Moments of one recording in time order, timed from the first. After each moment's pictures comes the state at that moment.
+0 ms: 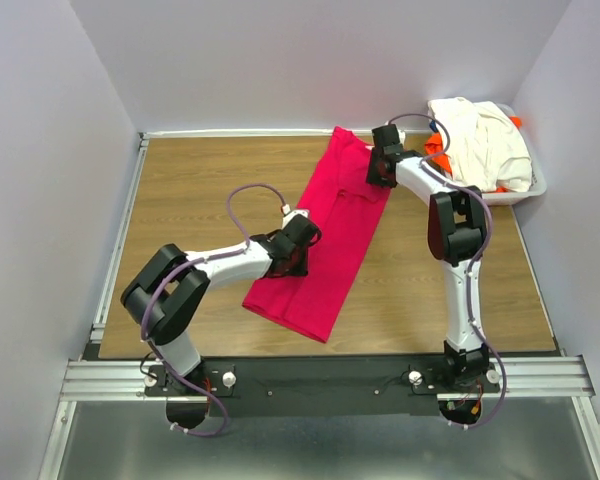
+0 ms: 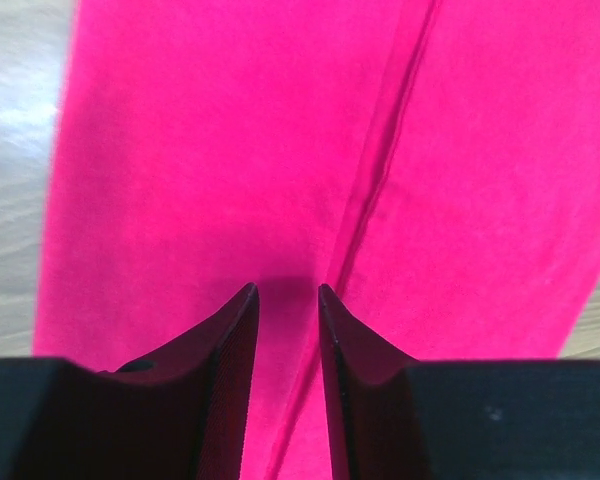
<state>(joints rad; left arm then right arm) -0.76 1.66 0.95 -0.28 -0.19 -0.61 0.26 2.32 1.88 -0.44 0.22 0.37</state>
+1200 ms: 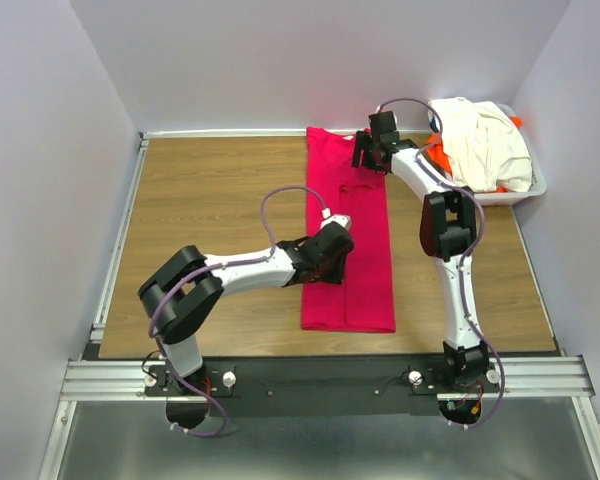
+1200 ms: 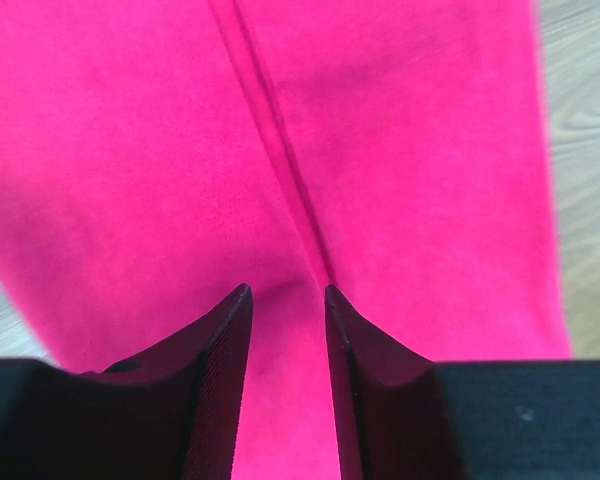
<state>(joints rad) -0.96 1.77 1.07 -0.19 -0.11 -0.63 0.27 2.49 2.16 -0.44 0.13 0.31</state>
